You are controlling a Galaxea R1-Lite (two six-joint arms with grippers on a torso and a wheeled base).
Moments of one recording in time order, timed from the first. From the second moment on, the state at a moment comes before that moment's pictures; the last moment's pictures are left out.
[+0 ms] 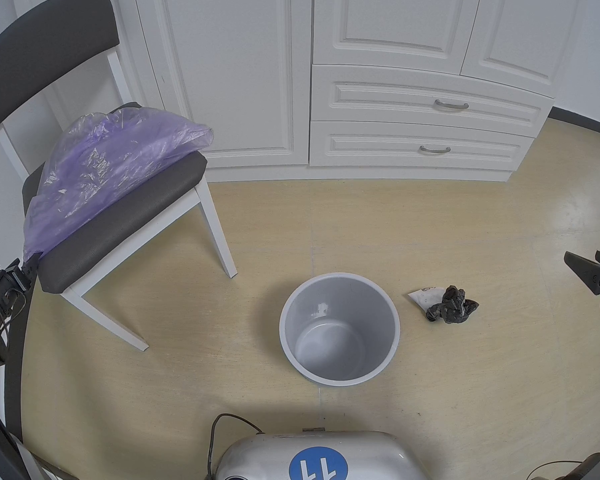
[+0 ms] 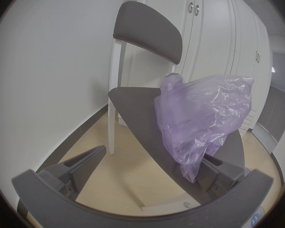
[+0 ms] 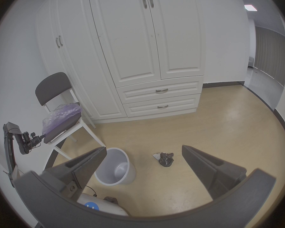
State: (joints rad) left arm 0.70 2.17 -0.61 -1.54 -0.65 -0.23; right arm 0.05 0.94 -0.55 -0.23 0.08 0.11
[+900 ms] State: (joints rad) left arm 0.63 2.12 -0.67 -1.53 -0.65 -0.32; right arm 0.09 0.94 -0.54 -0.24 0.08 0.11
